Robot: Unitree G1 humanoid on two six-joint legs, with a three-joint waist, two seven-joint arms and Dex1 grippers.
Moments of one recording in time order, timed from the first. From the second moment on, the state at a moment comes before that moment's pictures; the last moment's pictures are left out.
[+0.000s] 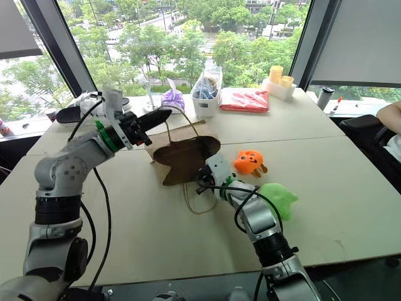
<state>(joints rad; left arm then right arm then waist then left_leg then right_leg) -0.77 0.42 0.18 -0.06 -0.75 0.78 -0.63 -0.53 -0.23 0.18 -0.08 0.10 0.68 0.43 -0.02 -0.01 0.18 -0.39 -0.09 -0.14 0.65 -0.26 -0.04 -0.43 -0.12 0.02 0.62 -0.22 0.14</state>
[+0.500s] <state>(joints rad) -0.67 0.42 0.17 -0.14 -0.76 0.78 -0.65 -0.55 -0.60 -0.05 -0.24 0.22 0.87 0.55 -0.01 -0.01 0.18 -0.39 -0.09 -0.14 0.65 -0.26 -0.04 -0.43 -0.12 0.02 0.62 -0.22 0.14</state>
